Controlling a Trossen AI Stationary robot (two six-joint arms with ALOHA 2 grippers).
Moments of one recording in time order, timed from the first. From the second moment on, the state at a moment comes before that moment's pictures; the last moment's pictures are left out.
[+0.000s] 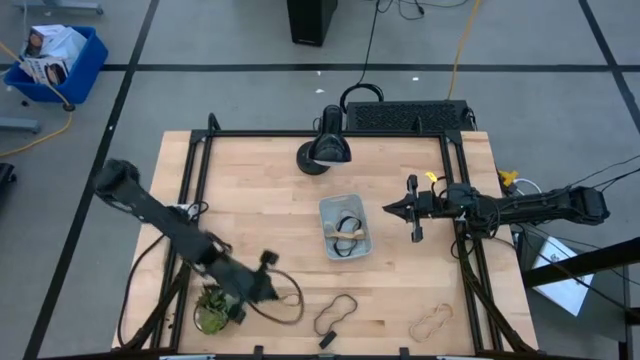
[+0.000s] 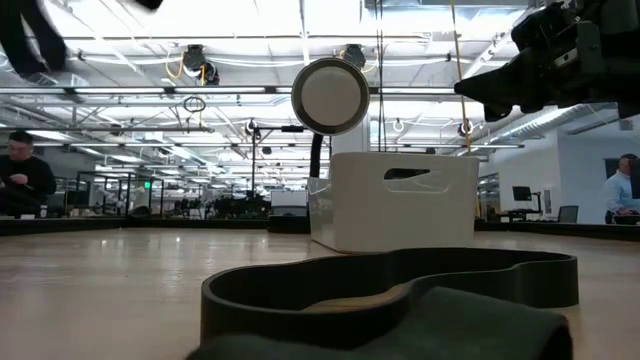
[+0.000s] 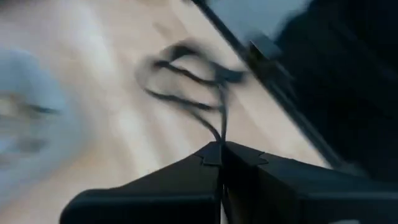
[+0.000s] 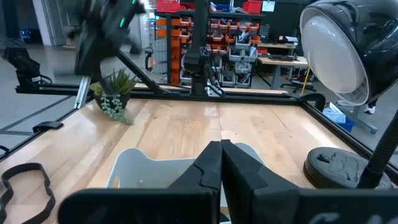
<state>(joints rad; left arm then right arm) -0.62 1.40 0.99 -0.34 -0.10 -0.06 -0.10 0.68 0.08 0.57 -0.11 -0.04</state>
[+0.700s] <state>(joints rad) -0.54 0.78 0.64 -0.27 -0.37 0.11 -0.10 0.68 0.08 0.57 -0.11 -0.04</state>
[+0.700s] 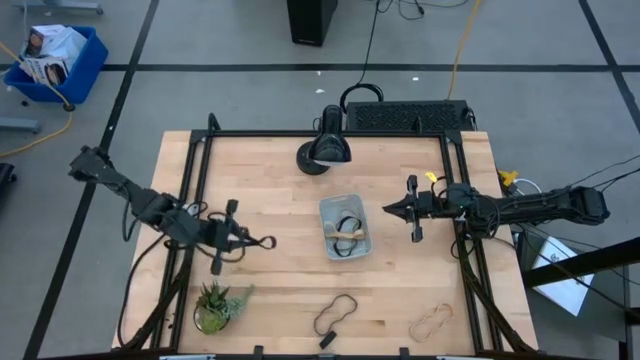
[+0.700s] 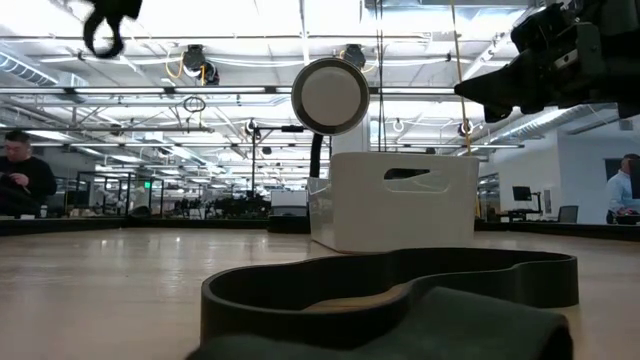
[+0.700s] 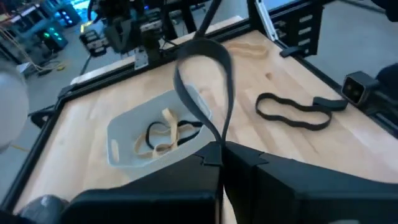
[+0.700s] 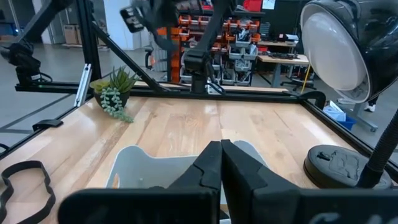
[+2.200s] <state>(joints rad) -0.09 1.06 0.47 0.52 -0.17 0.12 -0.10 0.68 0.08 0.58 -0.11 -0.05</state>
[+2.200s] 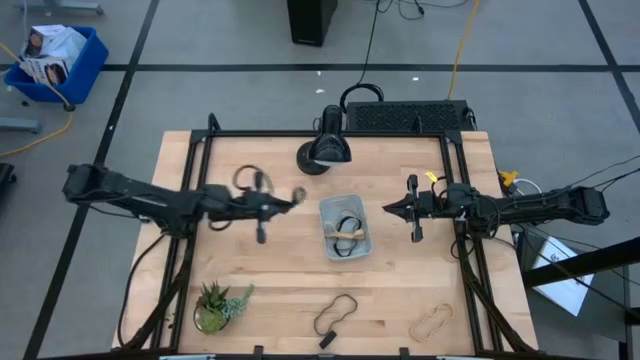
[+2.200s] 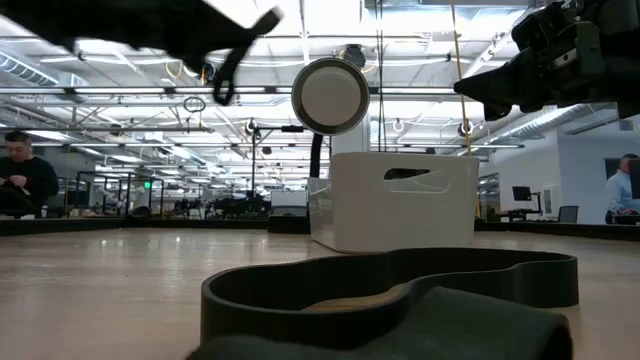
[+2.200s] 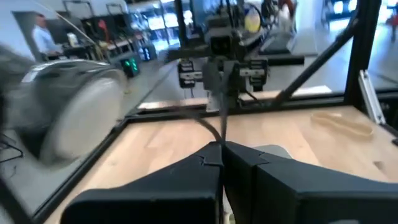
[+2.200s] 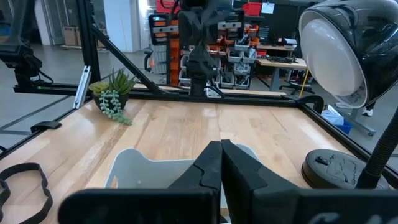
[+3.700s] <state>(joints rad) 0.04 1.82 1.10 0.22 0.20 0.20 -0.10 0.68 0.08 0.56 -0.11 -0.05</state>
